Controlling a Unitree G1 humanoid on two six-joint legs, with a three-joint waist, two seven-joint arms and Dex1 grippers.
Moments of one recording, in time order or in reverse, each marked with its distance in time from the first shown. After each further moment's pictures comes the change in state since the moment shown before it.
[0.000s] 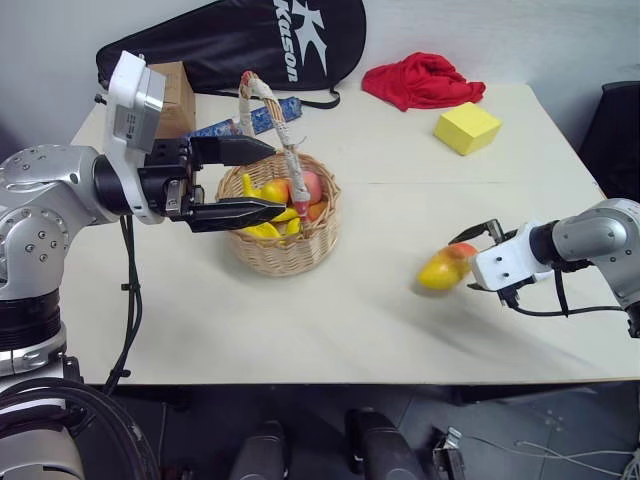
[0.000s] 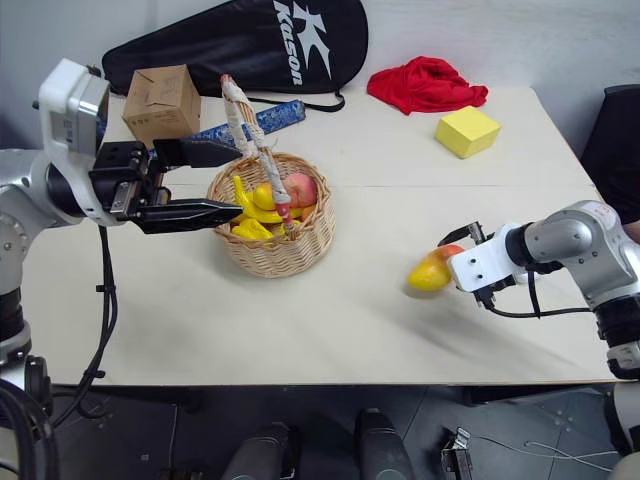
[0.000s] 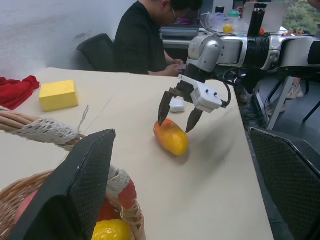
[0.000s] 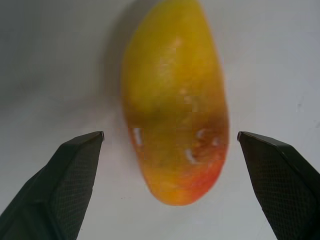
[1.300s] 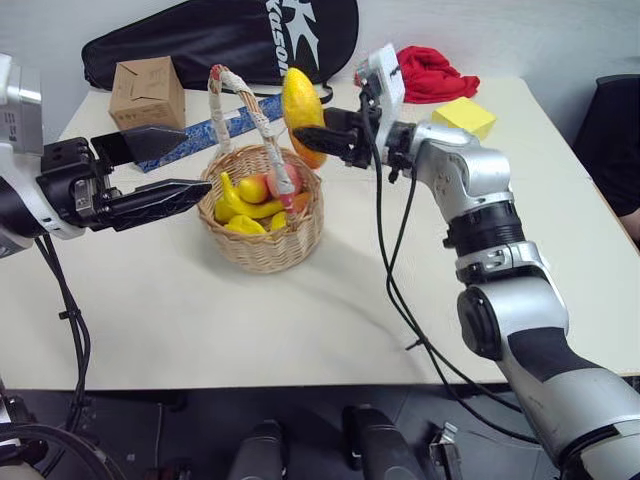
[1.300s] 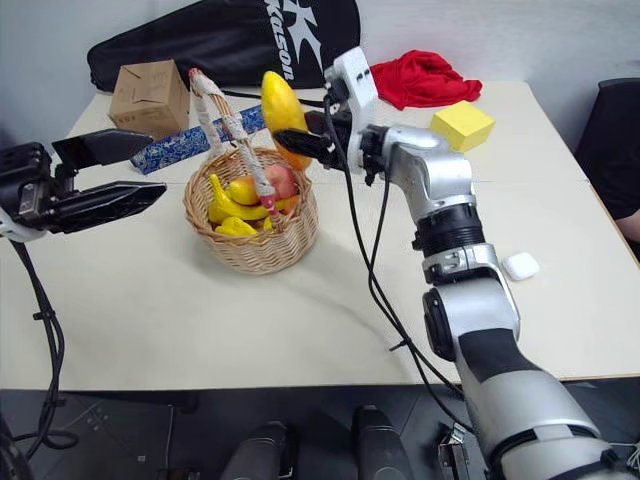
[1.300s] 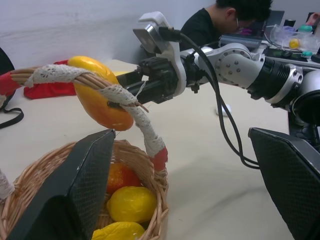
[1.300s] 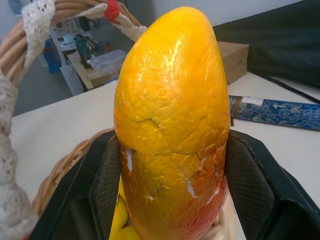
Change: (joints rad) left arm 0.260 0.123 0.333 -0.100 -0.133 0.099 0.149; right arm -0.522 0.799 -0.320 0.238 0.593 1.109 -0.357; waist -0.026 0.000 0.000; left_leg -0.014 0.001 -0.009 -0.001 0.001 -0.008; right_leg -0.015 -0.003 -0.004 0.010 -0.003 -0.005
